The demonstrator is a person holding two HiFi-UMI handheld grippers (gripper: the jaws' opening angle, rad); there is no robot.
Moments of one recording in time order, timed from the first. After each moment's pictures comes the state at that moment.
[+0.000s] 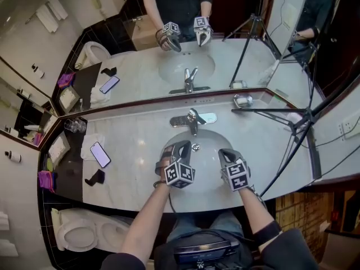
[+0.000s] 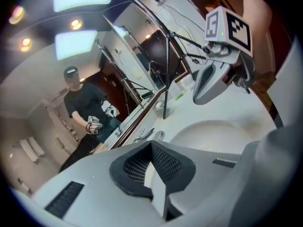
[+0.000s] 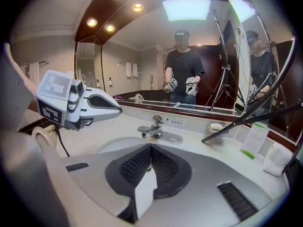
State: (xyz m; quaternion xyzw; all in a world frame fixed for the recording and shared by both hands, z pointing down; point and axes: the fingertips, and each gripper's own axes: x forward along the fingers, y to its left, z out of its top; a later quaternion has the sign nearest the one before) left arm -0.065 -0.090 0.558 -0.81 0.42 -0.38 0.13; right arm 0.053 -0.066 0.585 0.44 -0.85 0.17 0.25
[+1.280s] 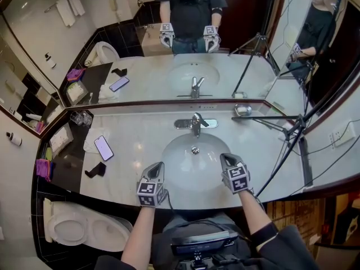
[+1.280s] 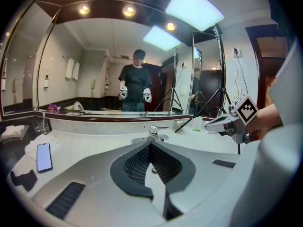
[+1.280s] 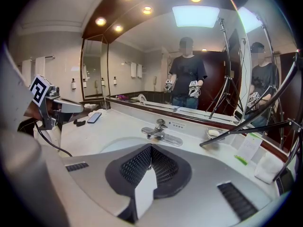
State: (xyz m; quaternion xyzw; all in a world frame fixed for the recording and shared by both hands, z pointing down) left arm -0.205 0.030 0.530 -0.78 0.58 -0.15 -0.17; right arm 0.050 -0.037 0.555 0.43 -0.85 0.13 0.26
